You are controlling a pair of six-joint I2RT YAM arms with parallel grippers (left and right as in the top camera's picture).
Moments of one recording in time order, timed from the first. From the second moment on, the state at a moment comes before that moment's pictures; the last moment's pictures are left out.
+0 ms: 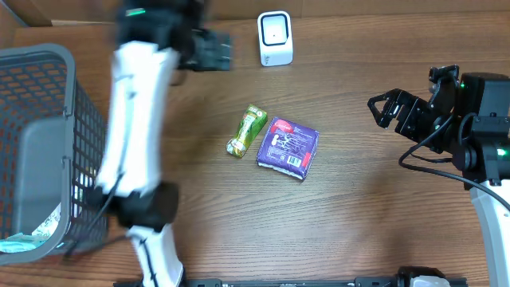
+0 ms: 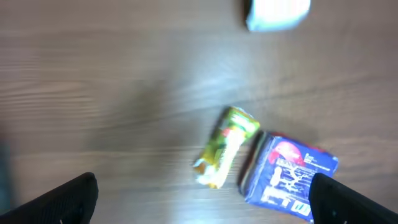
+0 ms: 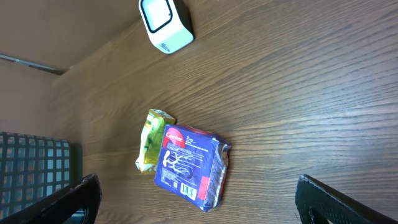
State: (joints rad) left arm -0.17 2.05 2.54 -1.62 0.01 -0.23; right arm -0.05 1.21 1.22 -0.85 -0.46 0.41
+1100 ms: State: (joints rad) left arm 0.81 1.64 1.66 -1.34 0.08 -0.37; right arm -0.05 1.21 1.22 -0.85 -0.46 0.41
